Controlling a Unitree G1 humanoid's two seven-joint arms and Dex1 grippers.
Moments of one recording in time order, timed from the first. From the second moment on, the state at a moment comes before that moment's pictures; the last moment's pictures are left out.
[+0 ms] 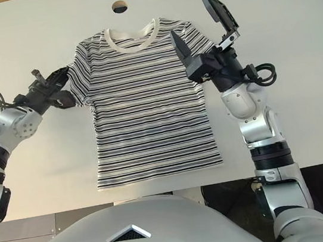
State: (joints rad) left arm -0.47 0.72 -0.54 0.84 0.76 -0.65 0.27; right arm -0.10 -0.48 0.11 0.01 -0.46 -0.54 0.04
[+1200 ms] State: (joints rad) left arm -0.42 0.30 -0.36 0.49 0.10 -0.68 -0.06; right arm -0.51 -0.66 0.17 0.75 -0.72 -0.49 -0.14
